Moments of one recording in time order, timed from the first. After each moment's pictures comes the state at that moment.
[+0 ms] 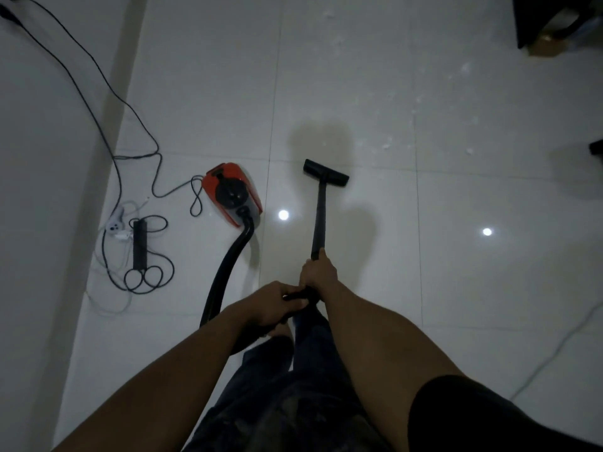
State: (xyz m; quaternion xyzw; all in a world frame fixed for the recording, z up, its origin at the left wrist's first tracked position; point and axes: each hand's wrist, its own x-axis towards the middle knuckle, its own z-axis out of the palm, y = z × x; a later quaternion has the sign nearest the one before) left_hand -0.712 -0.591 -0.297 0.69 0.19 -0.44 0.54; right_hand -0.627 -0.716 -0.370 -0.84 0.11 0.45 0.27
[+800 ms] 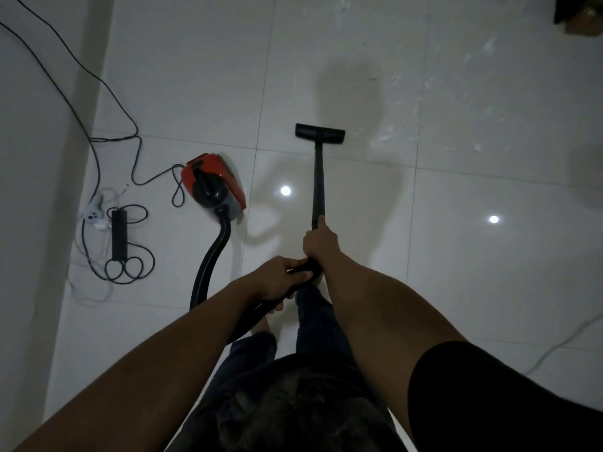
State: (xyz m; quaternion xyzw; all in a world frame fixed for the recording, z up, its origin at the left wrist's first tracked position) left_hand -0.560 -0.654 -0.316 0.68 0.22 -0.46 0.53; right_hand -0.468 -0.765 -0.392 -0.84 0.15 0.43 0.29
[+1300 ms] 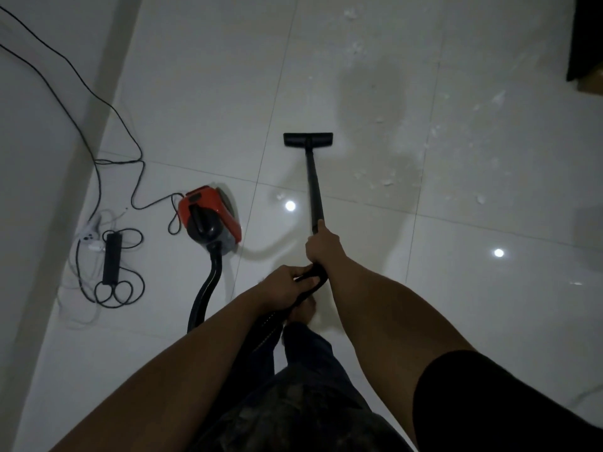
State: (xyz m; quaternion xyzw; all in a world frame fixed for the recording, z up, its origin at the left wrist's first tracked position) left_hand -0.410 -0.669 -0.302 0.68 0.26 -0.39 0.57; right_hand -0.305 -0.757 -0.401 -0.87 0.05 0.44 0.23
